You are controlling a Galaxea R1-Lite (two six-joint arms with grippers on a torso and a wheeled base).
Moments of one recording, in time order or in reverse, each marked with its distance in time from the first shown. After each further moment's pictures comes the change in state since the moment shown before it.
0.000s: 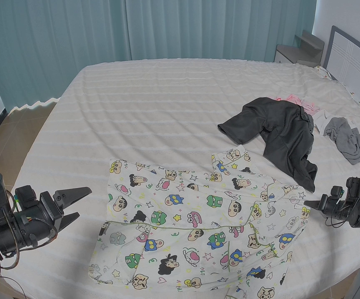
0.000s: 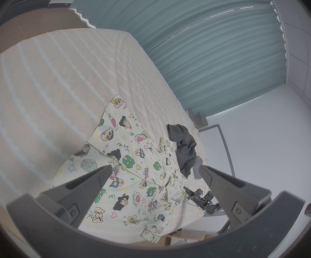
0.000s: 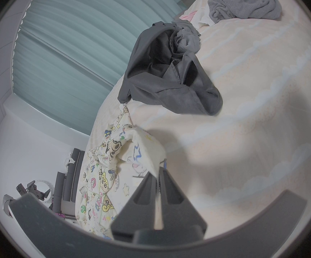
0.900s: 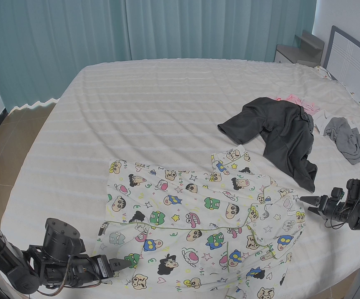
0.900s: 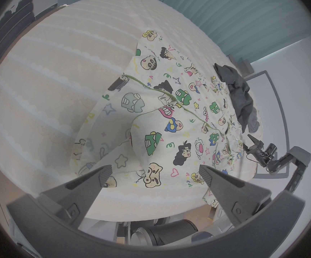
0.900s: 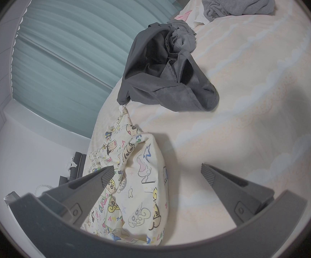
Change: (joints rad) left arm -0.321 0.405 0.115 0.015 0.253 0.116; right arm -0.001 0.012 0.028 -0.050 0.009 0.046
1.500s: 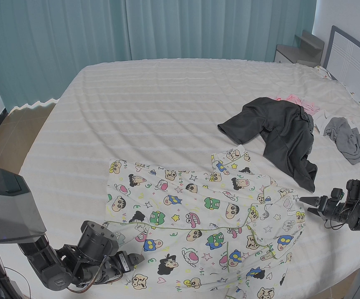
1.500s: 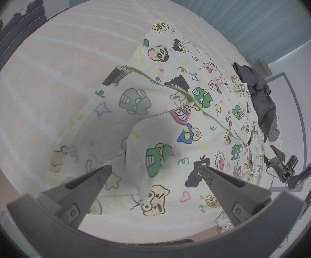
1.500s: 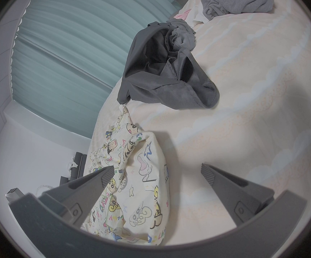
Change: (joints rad) left arm -0.092 0.256 -0.154 -0.001 0.187 -0.107; right arm 0.003 0.001 0.010 -0.011 0.001 0.011
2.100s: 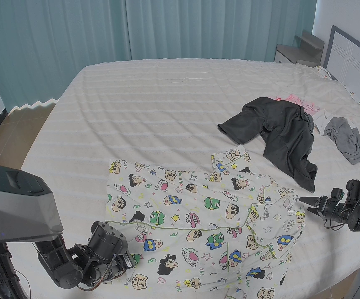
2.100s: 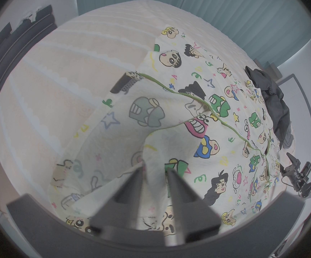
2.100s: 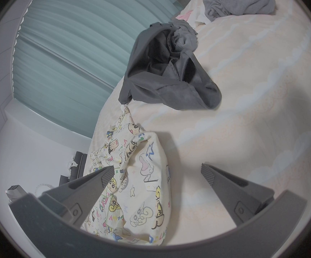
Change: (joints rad) left arm 0.000 0.099 -0.063 -0.001 0.123 -0.018; right arm 0.003 0.000 0.009 -0.018 0.001 -0.002
